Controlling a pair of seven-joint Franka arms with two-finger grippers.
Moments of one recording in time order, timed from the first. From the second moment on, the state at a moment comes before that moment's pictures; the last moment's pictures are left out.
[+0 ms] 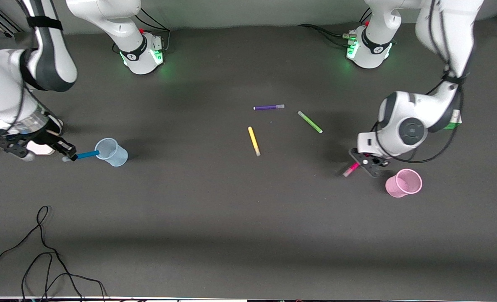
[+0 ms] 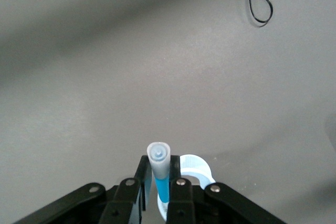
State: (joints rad) left arm -0.11 0.28 -0.06 -2.16 0.03 2.27 0.64; right arm 0.01 -0.08 -0.12 -2.34 -0.06 2.49 0.38
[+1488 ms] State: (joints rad) left arm 0.08 0.56 -0.06 -1.47 0.09 1.49 0.01; right arm 0.01 0.02 -0.12 -2.33 -0.19 2.51 0.38
